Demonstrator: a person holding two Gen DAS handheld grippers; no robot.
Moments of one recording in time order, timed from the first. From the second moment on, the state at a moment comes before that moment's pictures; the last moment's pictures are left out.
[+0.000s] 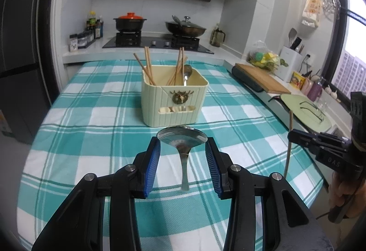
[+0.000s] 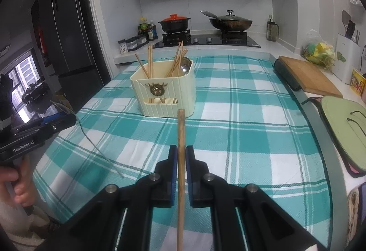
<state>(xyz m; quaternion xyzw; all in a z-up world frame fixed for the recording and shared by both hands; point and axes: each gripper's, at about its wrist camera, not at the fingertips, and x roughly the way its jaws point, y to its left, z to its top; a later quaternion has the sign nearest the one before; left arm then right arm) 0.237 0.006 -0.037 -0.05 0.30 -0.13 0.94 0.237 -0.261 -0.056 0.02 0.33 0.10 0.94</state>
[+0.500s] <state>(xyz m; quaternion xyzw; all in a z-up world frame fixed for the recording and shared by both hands) 0.223 0.013 -0.006 -0.06 0.27 -0.14 0.95 0.231 -0.257 -0.022 0.01 0.28 0.11 0.95</state>
